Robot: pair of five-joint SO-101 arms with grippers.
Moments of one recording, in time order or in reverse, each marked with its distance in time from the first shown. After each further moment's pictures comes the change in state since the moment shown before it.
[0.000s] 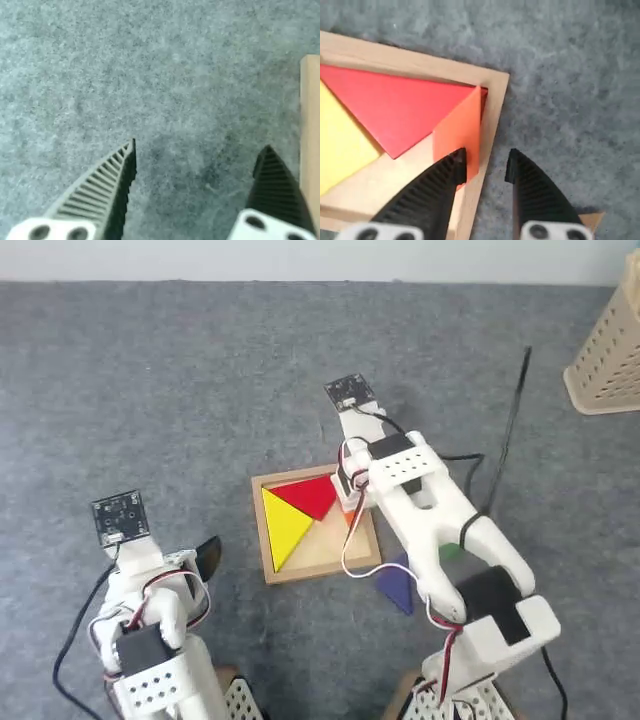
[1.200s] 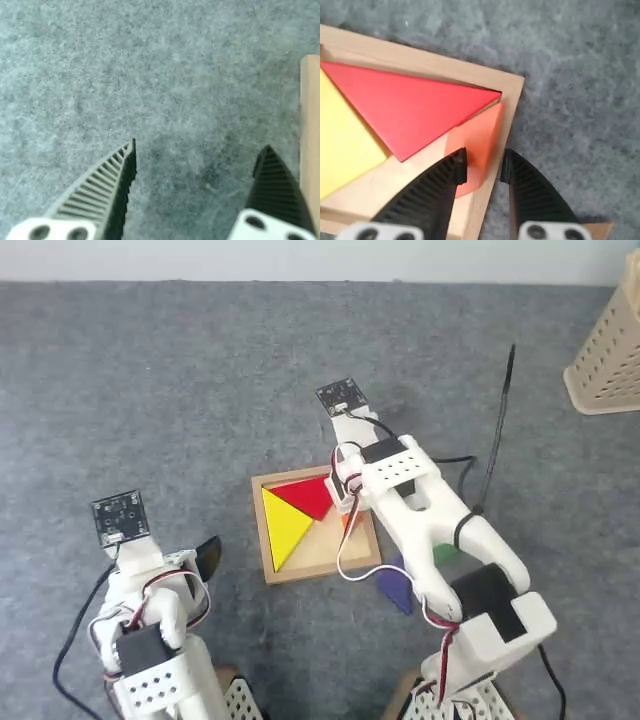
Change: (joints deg) left arm 0.0 0.0 0.0 0.0 0.0; right arm -1.5 1.3 0.5 -1.8 0.0
